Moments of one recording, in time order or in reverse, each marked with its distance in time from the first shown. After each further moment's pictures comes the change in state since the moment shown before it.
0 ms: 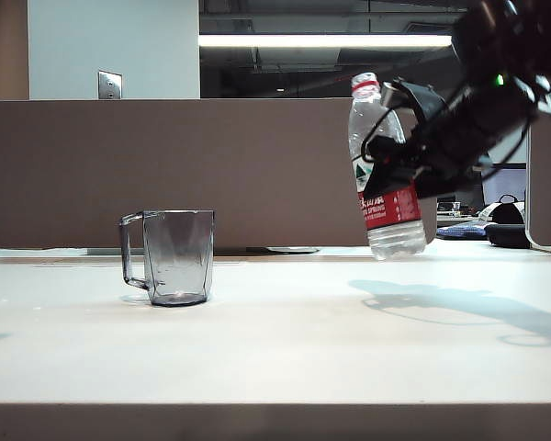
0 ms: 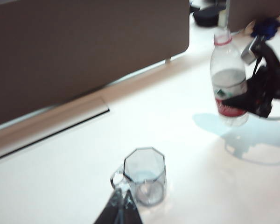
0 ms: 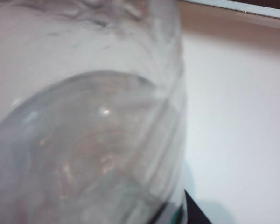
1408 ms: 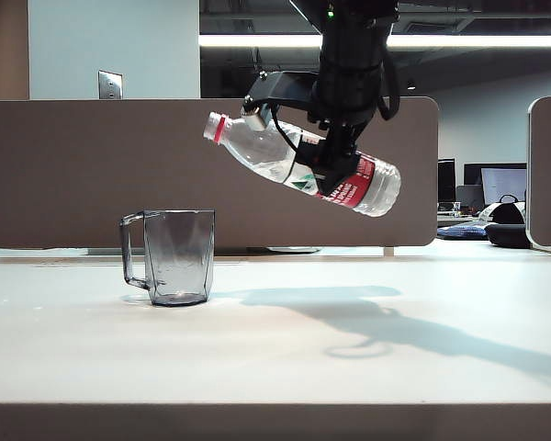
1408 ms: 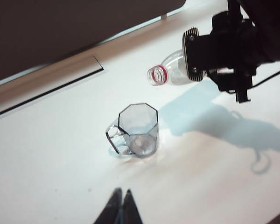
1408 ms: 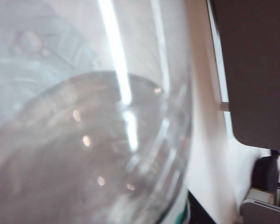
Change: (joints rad) left arm 0.000 -0.013 0.113 -0.295 -0.005 -0.010; right arm 0.370 0.100 0.391 -0.534 0.687 -0.794
